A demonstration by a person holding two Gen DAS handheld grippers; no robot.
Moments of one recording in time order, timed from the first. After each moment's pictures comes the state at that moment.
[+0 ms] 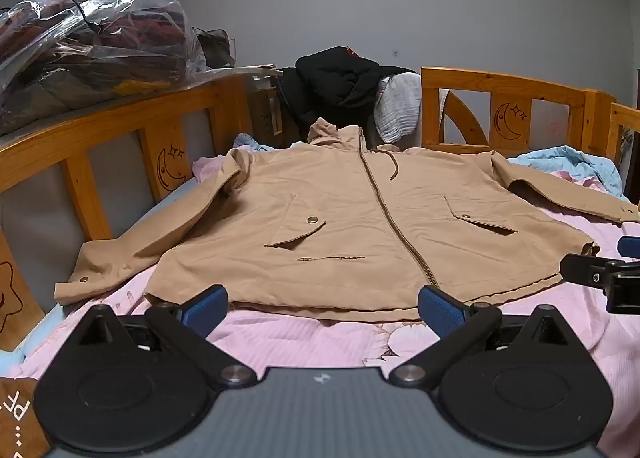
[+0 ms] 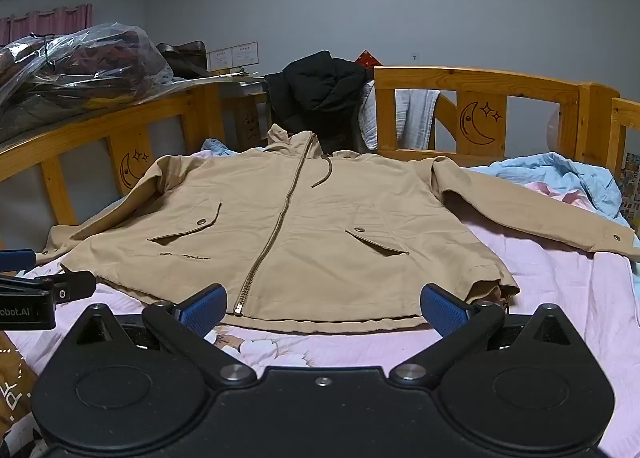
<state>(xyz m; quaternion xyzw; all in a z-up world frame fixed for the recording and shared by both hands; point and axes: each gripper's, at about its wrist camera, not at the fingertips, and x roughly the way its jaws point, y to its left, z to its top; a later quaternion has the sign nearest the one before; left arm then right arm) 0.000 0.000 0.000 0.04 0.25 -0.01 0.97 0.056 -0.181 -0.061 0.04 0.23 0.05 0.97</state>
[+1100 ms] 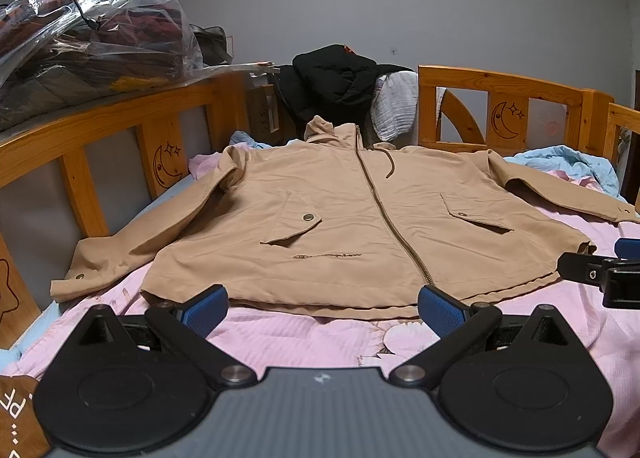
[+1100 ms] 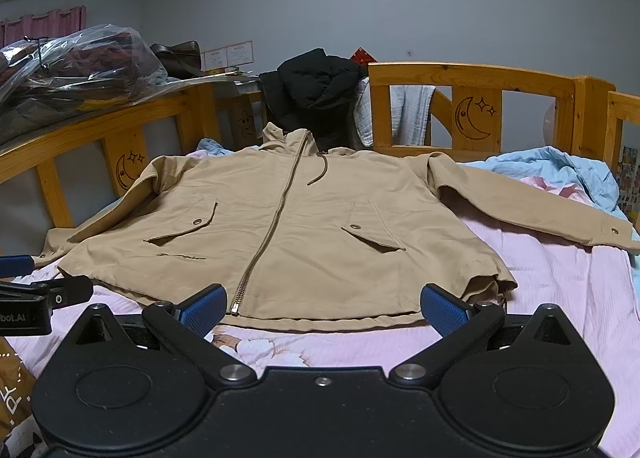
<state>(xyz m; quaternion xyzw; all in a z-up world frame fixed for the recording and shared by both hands) 0.000 -0.002 0.000 0.04 0.26 -0.01 0.97 0.060 -0.184 -0.061 0.04 0.23 0.05 0.97</state>
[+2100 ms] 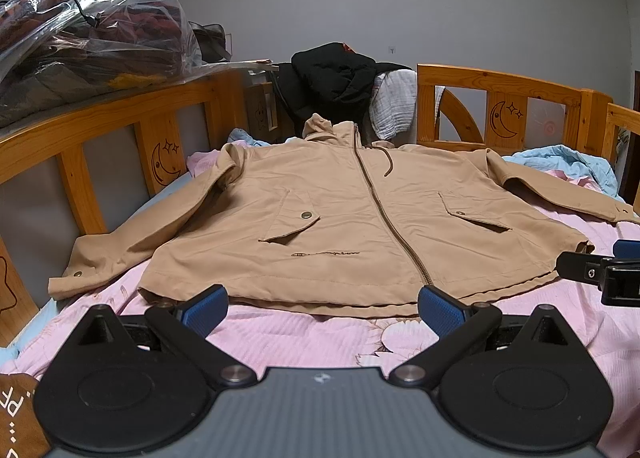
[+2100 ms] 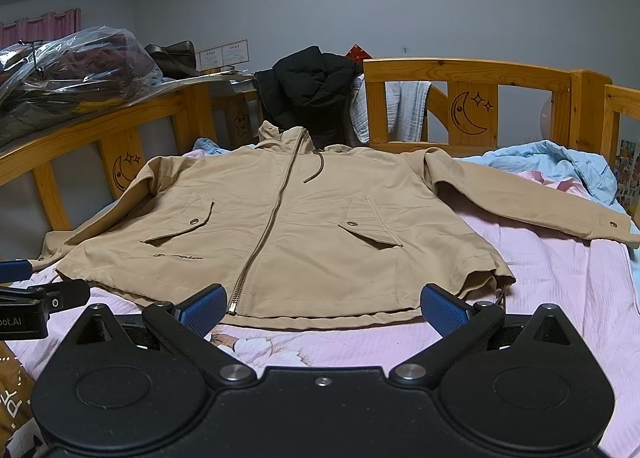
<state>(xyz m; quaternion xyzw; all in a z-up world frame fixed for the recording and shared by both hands) -0.001 -0.004 -0.002 0.04 0.26 -0.02 0.97 0.058 -0.184 -0.062 0.05 0.23 0.04 0.97</state>
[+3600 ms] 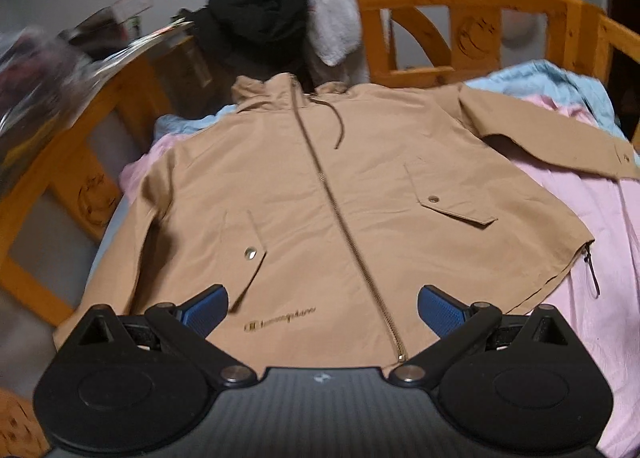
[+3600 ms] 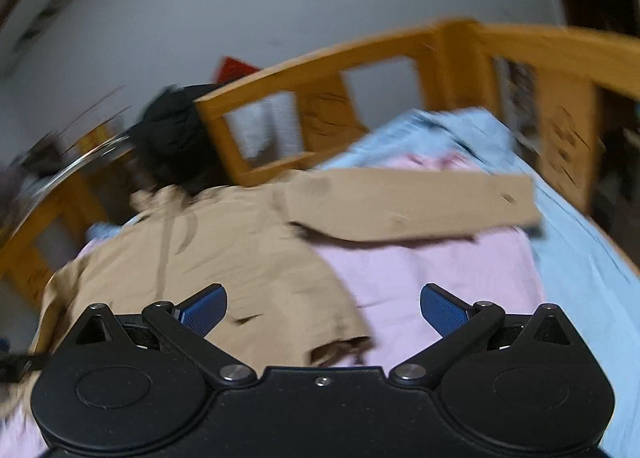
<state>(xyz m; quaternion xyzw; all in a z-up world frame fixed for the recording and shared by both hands) 0.157 -0.097 0.076 0.16 0.42 -0.07 0.89 0.113 -0.359 -0.023 0.24 0.26 -0.13 0.92</state>
